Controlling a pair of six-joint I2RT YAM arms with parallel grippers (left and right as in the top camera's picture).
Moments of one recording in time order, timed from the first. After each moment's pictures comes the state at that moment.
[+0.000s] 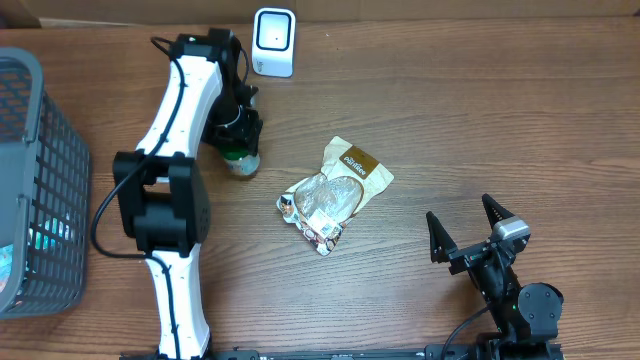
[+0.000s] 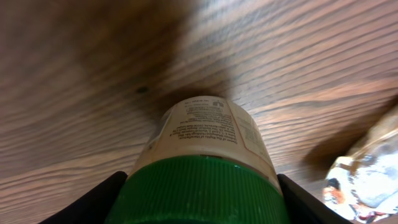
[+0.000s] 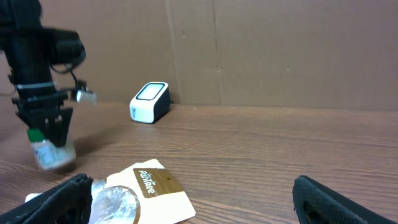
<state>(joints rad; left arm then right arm) -0.12 2.30 2.04 -1.44 0.06 0.13 0.03 0.01 0.02 -0.01 -0.29 0.10</state>
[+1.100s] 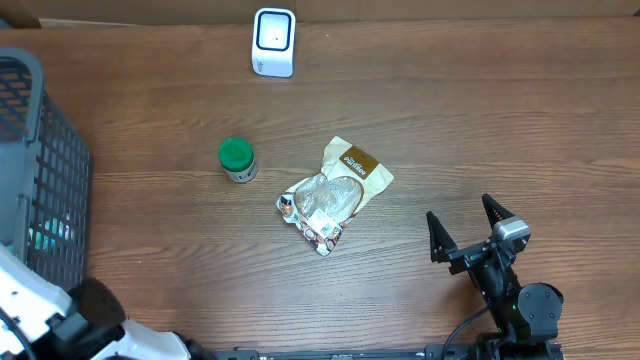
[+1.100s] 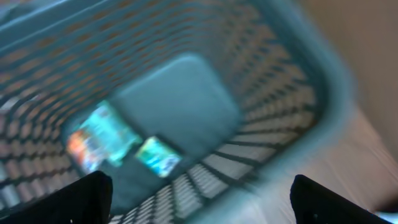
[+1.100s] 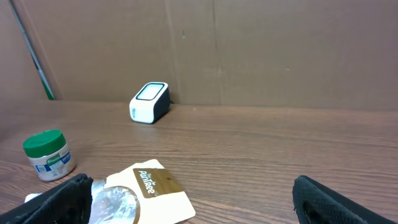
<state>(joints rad) 0.70 1.79 2.41 -1.56 -0.13 -0.42 0.03 0.01 0.02 -0.01 -0.29 0.10</state>
